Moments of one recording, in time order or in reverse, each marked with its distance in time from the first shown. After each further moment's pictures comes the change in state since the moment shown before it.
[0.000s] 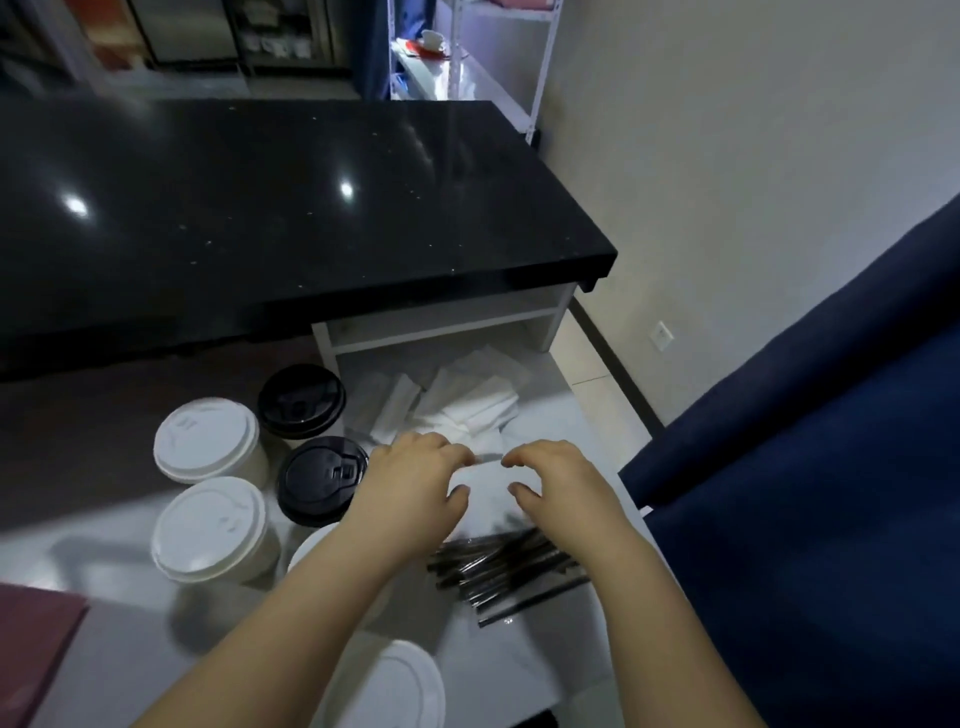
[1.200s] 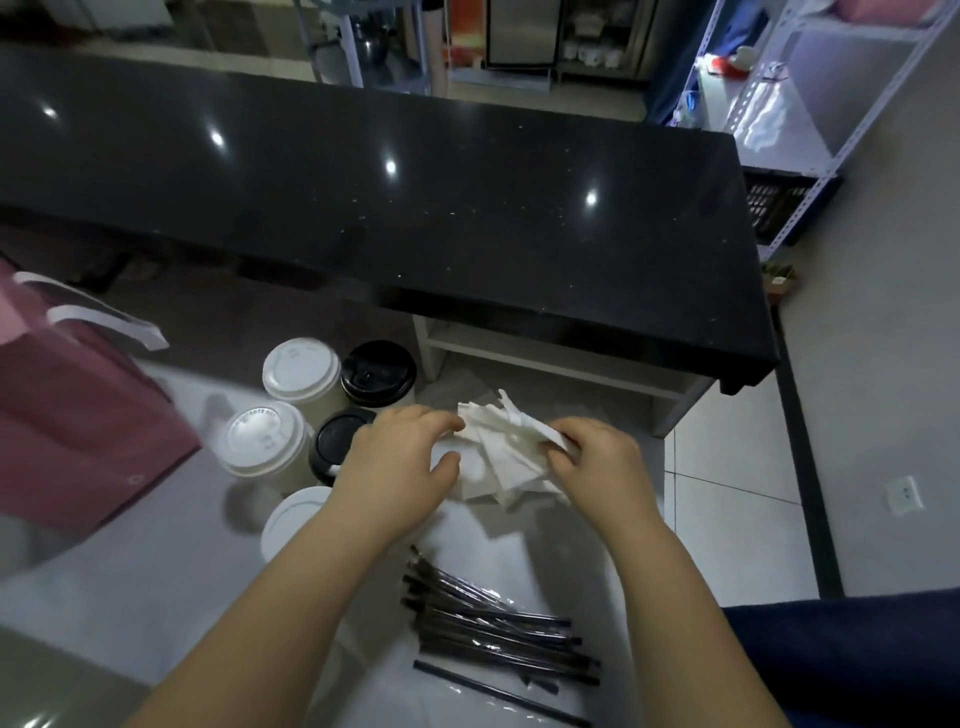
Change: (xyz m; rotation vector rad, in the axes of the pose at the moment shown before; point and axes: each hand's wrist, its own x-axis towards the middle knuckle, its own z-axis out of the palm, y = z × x) left_hand 0.024 0.038 -0.016 -0.084 0.319 -0.635; right_hand 0.142 0.043 -0.025 0.165 0.000 -0.439
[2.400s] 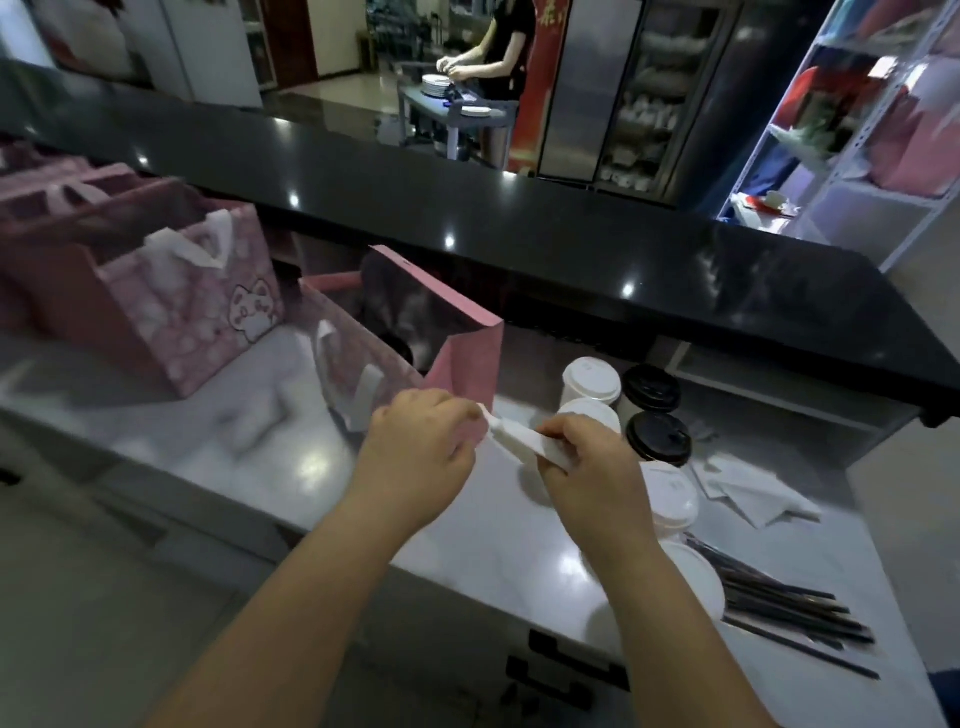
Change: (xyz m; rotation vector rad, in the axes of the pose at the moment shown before) left_hand -0.182 -0.311 -0.186 -0.040 0.341 0.132; right_hand -0.119 -0.402 0.160 0.070 0.238 -0.258
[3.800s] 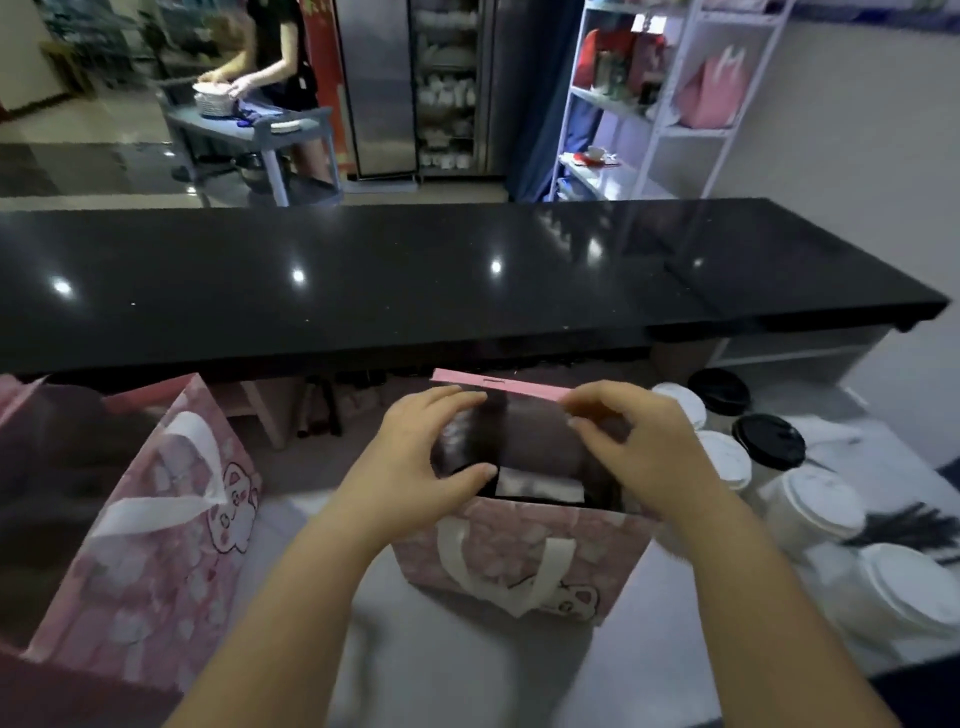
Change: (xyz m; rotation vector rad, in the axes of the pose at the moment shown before) left_hand 0.217 -0.248 -0.042 -0.482 -0.384 0.428; right_hand 0.170 -0.081 0.137 -0.064 0.136 0.195
